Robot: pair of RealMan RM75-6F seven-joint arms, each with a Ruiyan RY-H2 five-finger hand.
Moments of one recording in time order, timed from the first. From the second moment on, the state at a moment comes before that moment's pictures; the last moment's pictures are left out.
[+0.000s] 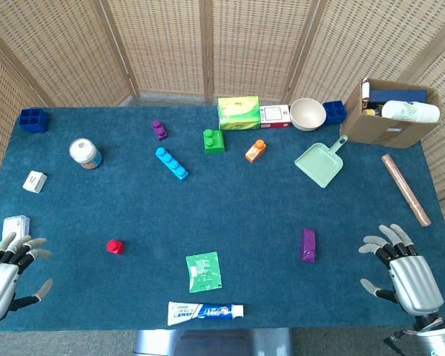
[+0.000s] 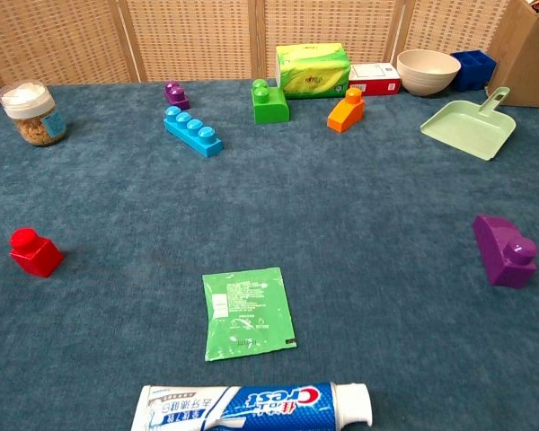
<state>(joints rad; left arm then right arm) -0.01 -1.00 0.09 -1.84 1.64 1.50 0.02 0.08 -1.08 -0.02 -1.68 -1.72 1.55 0.08</state>
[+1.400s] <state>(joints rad) -0.03 -0.89 0.09 -1.96 1.70 1.49 0.08 0.41 -1.06 0.04 -1.53 -1.79 1.22 0.24</state>
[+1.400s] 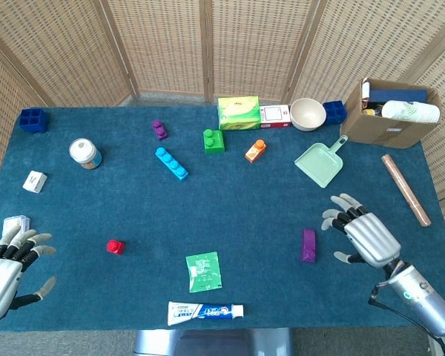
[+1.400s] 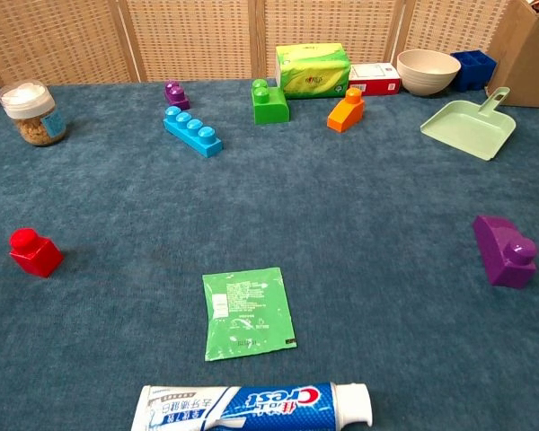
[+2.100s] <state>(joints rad) -0.04 -0.84 0.10 -2.02 1.71 1.46 0.09 0.59 -1.17 -0.04 -1.31 -1.93 1.15 0.24</state>
